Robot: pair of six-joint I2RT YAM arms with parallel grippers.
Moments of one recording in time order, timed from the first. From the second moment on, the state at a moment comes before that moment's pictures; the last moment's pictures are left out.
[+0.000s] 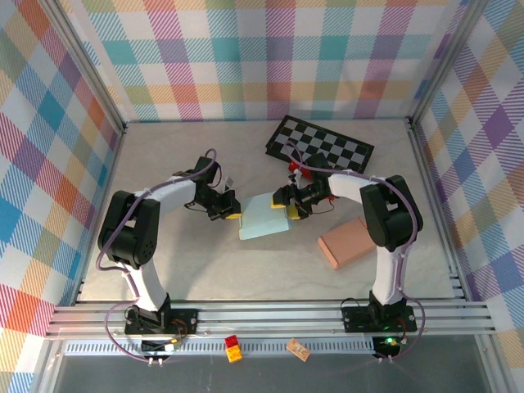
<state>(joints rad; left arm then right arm) -0.31 1.81 1.12 -0.57 0.58 -0.50 0.40 1.98 1.23 -0.46 -0.90 0.53</state>
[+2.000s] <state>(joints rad) -0.67 1.26 1.06 -0.75 0.33 0.43 0.38 1.90 1.23 -0.69 -1.10 1.29</state>
